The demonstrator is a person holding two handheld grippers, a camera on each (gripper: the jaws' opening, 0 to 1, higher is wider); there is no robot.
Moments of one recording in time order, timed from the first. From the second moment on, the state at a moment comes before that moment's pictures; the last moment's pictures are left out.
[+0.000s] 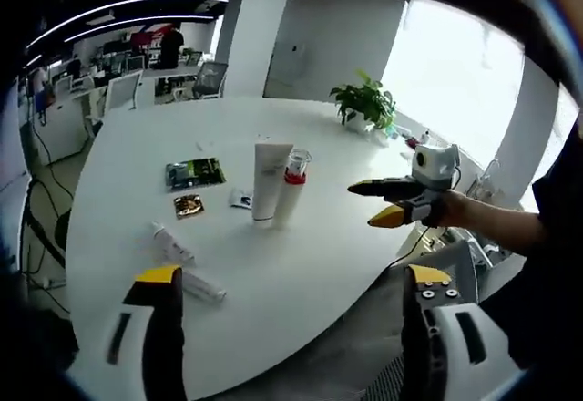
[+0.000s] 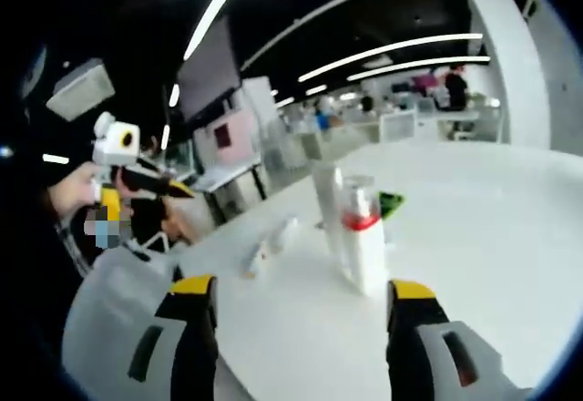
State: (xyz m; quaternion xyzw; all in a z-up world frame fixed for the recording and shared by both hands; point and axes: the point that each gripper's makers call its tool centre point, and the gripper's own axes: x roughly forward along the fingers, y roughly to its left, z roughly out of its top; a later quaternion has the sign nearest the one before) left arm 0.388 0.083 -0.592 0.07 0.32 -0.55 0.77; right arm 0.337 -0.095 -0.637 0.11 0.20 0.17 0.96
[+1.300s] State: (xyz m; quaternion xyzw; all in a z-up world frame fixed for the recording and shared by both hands) left arm 0.417 0.150 -0.638 0.09 0.37 -0.45 0.80; right arm 0.289 -0.122 -0.595 0.13 0.21 0.07 0.97
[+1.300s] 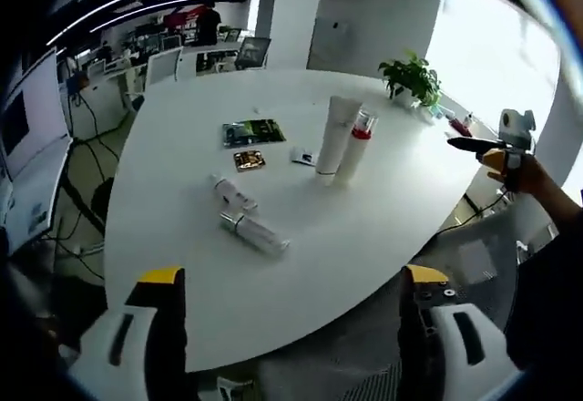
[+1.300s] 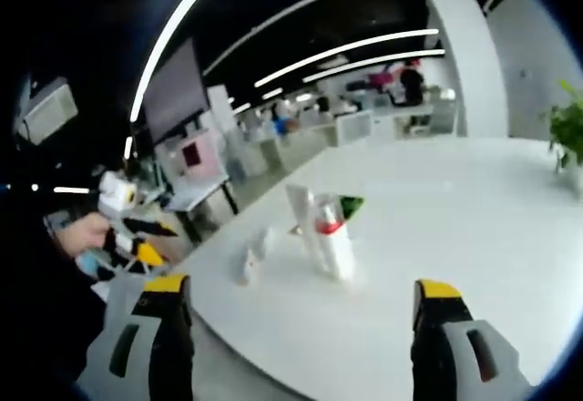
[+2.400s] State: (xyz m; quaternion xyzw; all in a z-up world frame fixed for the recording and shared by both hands) left arm 0.447 0.110 -0.702 0.08 0.45 -0.41 0.79; right arm 0.237 -0.142 -0.604 0.16 0.23 0.03 0.96
